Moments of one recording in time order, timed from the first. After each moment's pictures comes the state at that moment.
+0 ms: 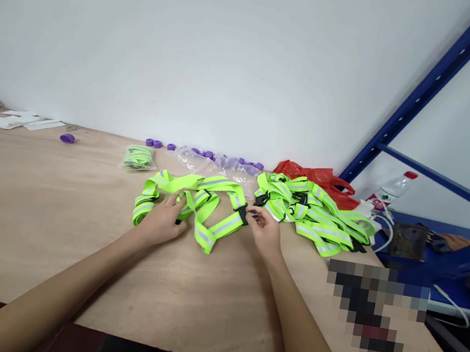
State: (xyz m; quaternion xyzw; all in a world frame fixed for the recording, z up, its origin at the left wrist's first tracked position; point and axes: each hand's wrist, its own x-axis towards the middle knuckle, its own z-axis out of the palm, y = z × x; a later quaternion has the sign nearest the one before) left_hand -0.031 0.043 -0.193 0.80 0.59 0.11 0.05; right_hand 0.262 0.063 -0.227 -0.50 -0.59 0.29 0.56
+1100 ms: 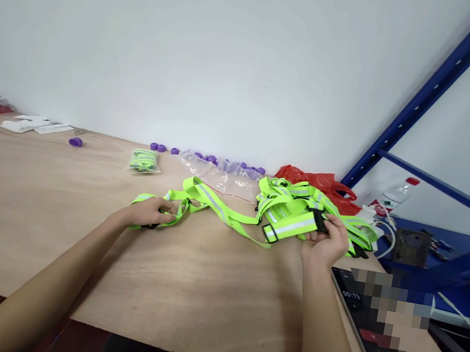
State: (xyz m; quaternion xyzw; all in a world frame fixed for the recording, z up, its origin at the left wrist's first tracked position) left_hand -0.094 0.070 -0.174 0.79 0.53 0.12 0.29; right_hand 0.339 0.064 -0.181 -0.43 -0.27 0.22 0.83
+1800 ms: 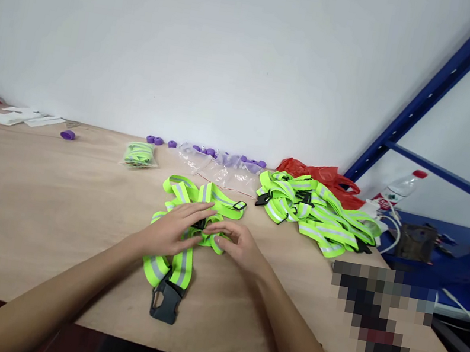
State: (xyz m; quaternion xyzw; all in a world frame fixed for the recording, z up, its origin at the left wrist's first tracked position) left_hand -0.022 0.024 -0.178 0.91 0.34 0.21 0.13; right_hand 0.218 0.019 -0.195 -0.34 -0.73 0.47 0.36
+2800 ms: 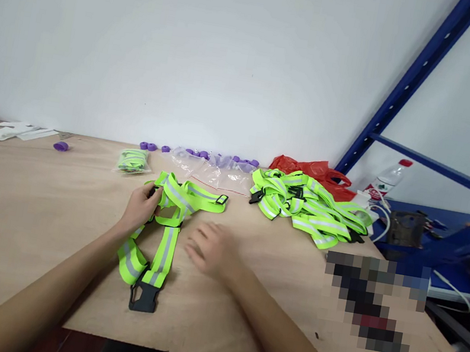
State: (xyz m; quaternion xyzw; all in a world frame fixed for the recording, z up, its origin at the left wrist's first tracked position) left_hand -0.058 0.066 -0.186 0.62 0.57 0.48 0.23; right_hand 0.186 0.005 -0.201 -0.33 -0.91 0.01 0.27
